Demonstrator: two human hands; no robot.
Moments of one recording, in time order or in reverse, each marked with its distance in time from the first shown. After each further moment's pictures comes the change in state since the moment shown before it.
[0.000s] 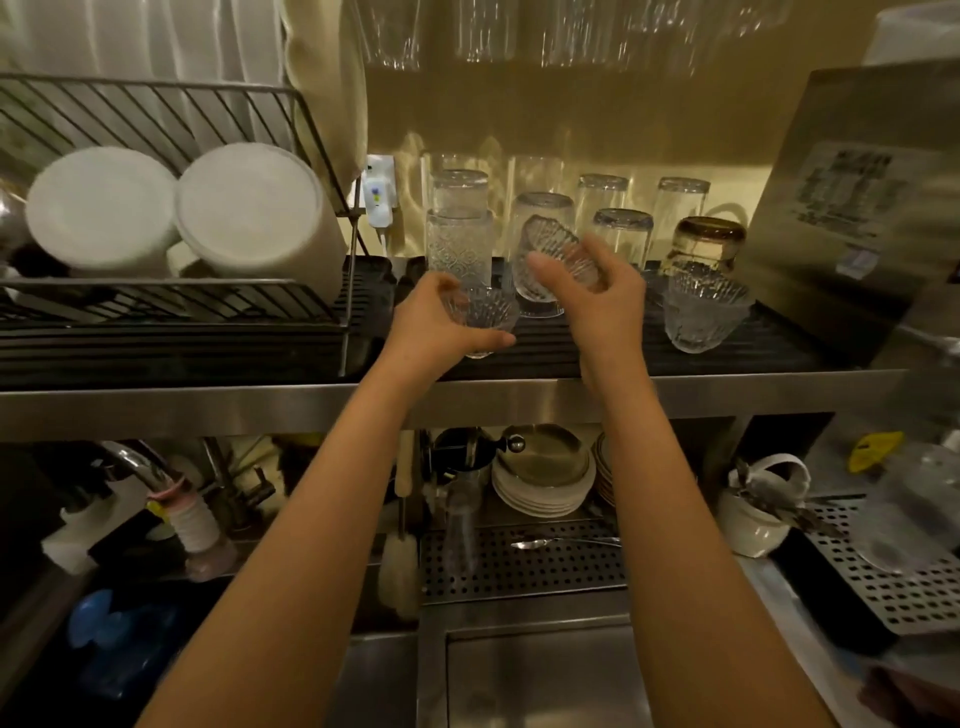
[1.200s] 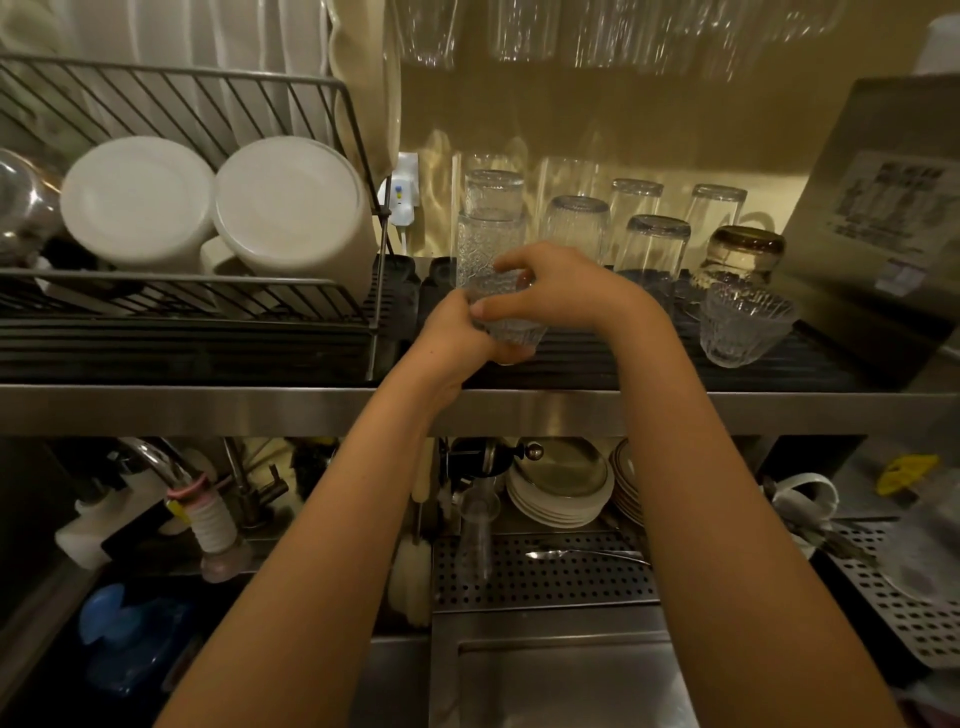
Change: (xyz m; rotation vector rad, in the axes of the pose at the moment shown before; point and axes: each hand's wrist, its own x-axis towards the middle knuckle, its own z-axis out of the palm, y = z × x) left_hand -0.001 0.003 -0.007 -0.346 -0.220 -0.099; right_hand 0.024 -0.042 0.040 -0.852 -0.725 -0.119
